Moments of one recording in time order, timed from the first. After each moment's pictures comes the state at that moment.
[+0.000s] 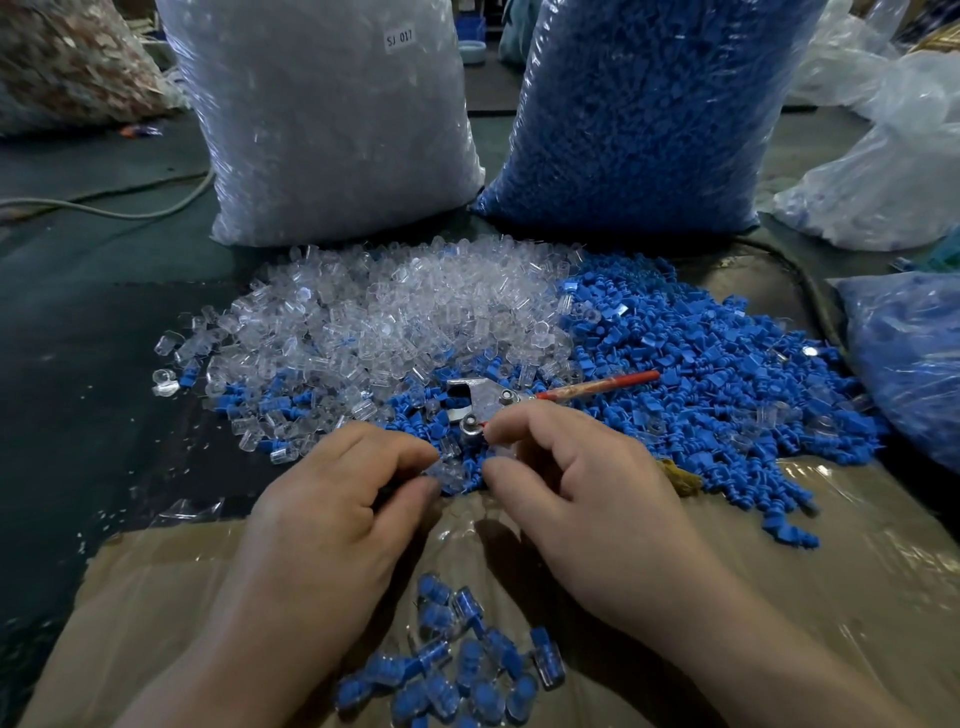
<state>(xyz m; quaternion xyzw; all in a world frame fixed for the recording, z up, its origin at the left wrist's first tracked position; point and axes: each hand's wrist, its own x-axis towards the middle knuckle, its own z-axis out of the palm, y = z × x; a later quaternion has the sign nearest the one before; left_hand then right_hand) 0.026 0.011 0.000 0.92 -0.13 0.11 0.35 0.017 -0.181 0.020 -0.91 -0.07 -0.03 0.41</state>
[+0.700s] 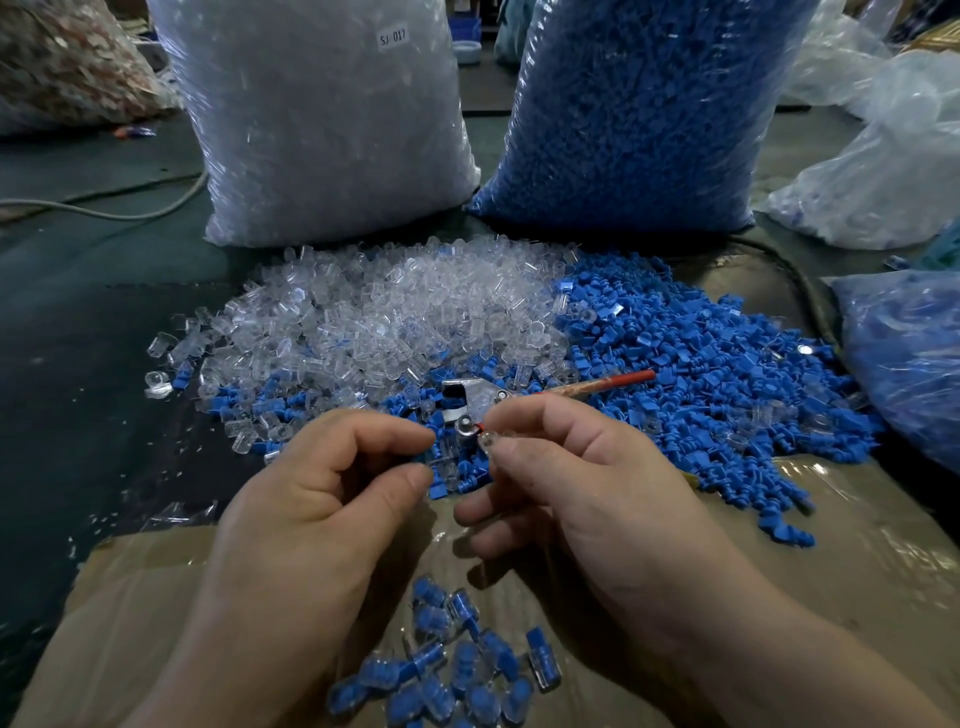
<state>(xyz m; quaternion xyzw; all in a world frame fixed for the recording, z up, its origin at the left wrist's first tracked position) 0.024 0.008 -0.007 0.82 -0.03 0.09 0.57 0.017 -0.176 0.027 -0.61 0.05 0.15 0.77</state>
